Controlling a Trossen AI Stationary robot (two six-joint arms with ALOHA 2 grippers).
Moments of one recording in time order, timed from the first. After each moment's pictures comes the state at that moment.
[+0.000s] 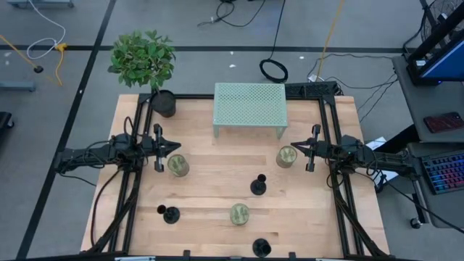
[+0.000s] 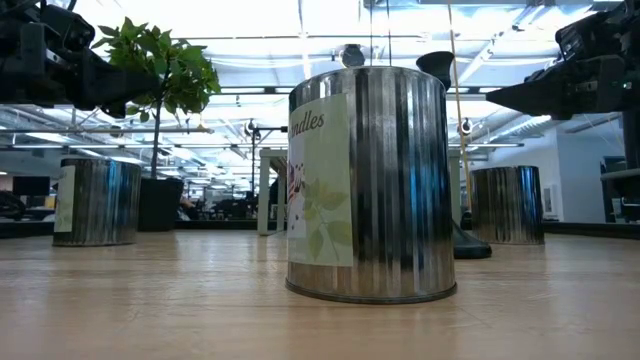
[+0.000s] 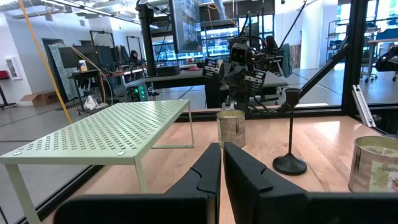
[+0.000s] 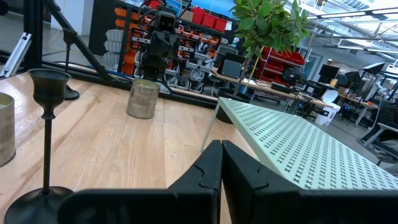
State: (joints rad) left arm 0.08 0.01 0.02 0.08 -0.03 0.10; right arm -0.12 0.01 0.02 0.04 0.05 -0.27
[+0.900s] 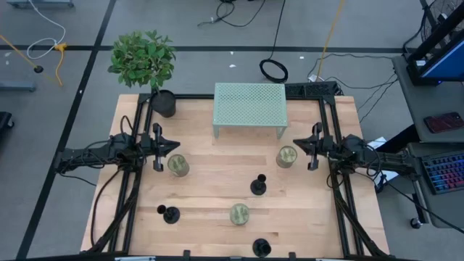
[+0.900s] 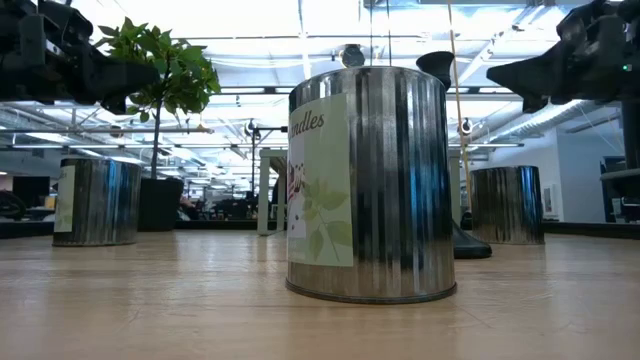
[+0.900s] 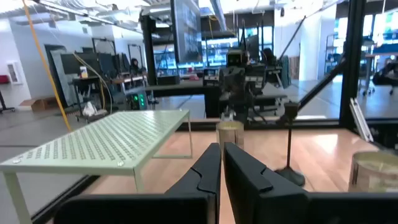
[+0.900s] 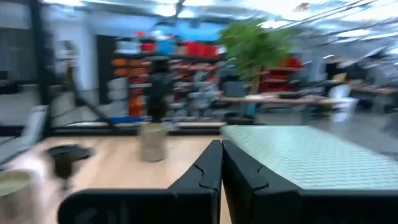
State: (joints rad) left arm 0.08 0.01 0.02 0.12 -0.03 0.07; right arm -0.12 0.02 0.02 0.18 0.08 -0.06
